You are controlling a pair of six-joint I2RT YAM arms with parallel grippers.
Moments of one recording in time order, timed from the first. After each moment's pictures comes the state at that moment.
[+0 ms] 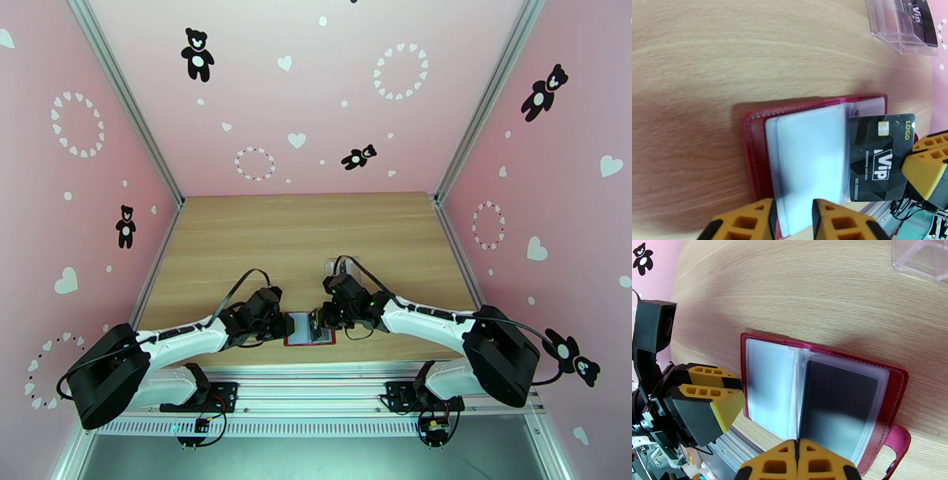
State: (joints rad) left arm -0.81 1.29 0.46 -0.13 0.20 -0.92; right arm 0.85 1.41 0.69 -0.25 -0.30 0.84
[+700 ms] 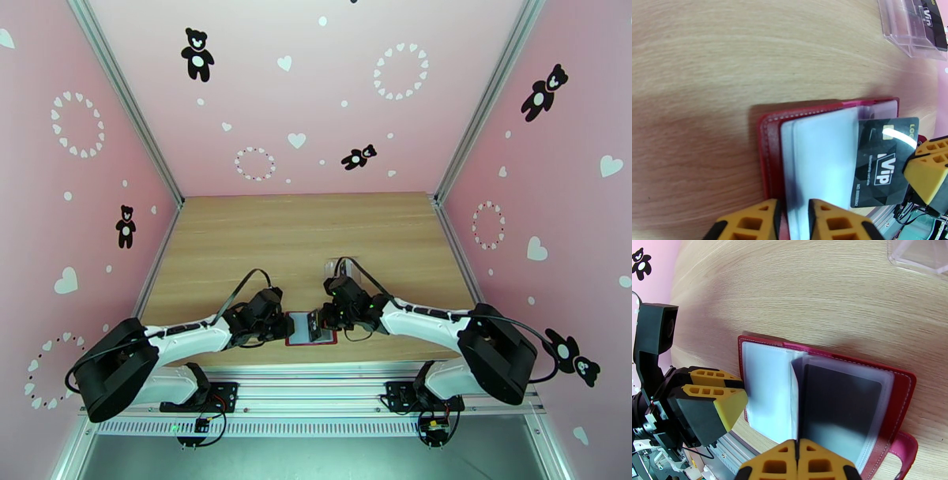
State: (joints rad) left arm -0.81 1.33 0.45 -0.08 0.19 -0.93; right arm 0.85 1.43 0.65 -0.17 -0.30 0.87
